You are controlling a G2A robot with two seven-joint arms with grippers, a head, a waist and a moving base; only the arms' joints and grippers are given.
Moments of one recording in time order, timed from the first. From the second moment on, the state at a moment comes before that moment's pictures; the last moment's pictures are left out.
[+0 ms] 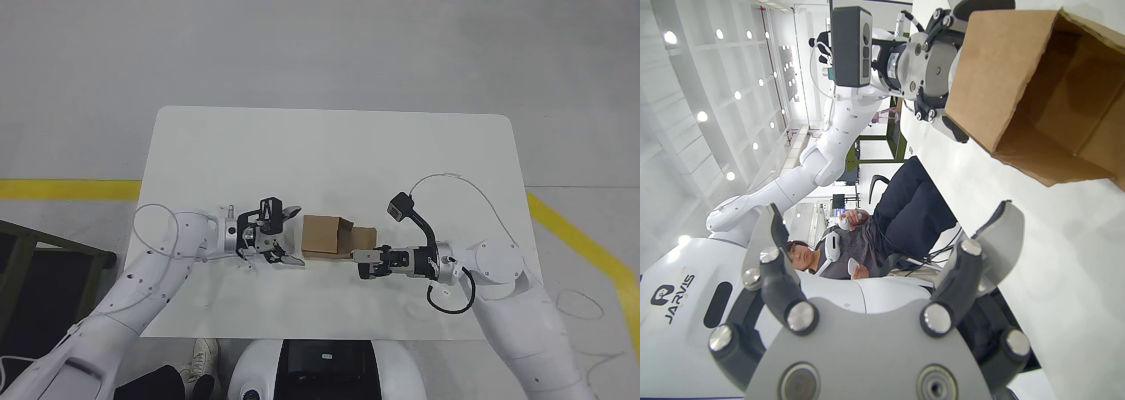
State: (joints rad) left arm 0.84 -1.02 -0.85 -1.17 1.55 -0.99 0.43; right arm -1.18 -1.14 1.25 -1.62 0.30 -0.09 1.23
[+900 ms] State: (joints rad) left arm 0.75 -1.09 -0.75 -1.05 1.50 -1.01 0.45; right arm -1.19 -1.14 1.18 -1.56 0.25 -0.15 1.12
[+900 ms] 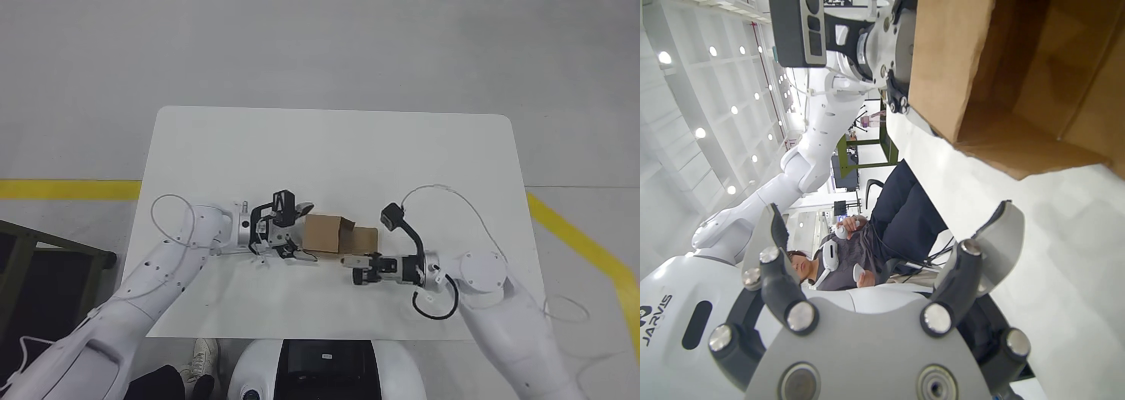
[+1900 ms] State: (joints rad) left arm 0.74 -1.10 -0.73 -1.04 1.52 -1.01 0.46; right arm -0.99 -1.20 1.03 -1.21 0.48 -0.42 1.08
